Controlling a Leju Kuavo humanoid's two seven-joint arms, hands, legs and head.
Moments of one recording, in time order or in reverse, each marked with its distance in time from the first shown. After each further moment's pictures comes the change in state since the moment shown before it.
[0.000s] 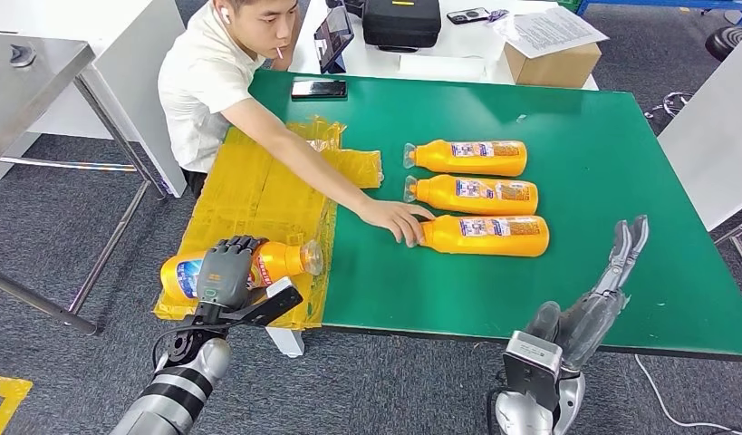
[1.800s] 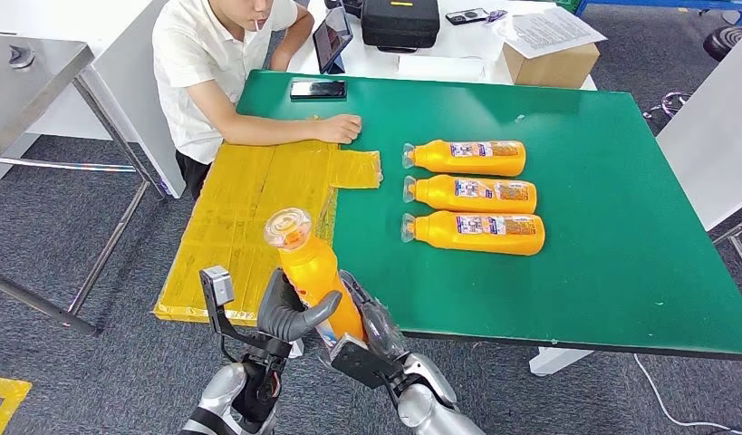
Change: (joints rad) left arm 0.222 -0.135 -0.187 -0.386 1.549 -0.679 -0.072; right arm -0.340 -0.135 0.599 0.968 -0.153 0.395 0.117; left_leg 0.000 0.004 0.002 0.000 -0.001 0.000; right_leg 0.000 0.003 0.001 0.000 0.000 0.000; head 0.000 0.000
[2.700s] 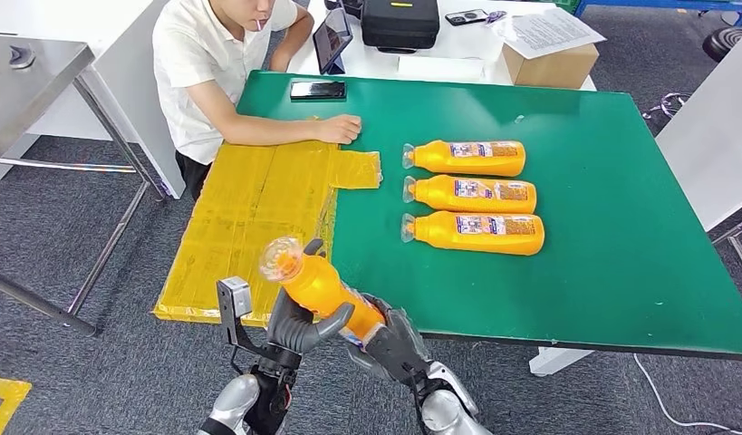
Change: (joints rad) left arm 0.030 -0.023 -0.031 0.015 -0.104 0.065 -0.013; right arm 0.084 -0.030 -0.160 -0.104 -0.036 0.136 0.108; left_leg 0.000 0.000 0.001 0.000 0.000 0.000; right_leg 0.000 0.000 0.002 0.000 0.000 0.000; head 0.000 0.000
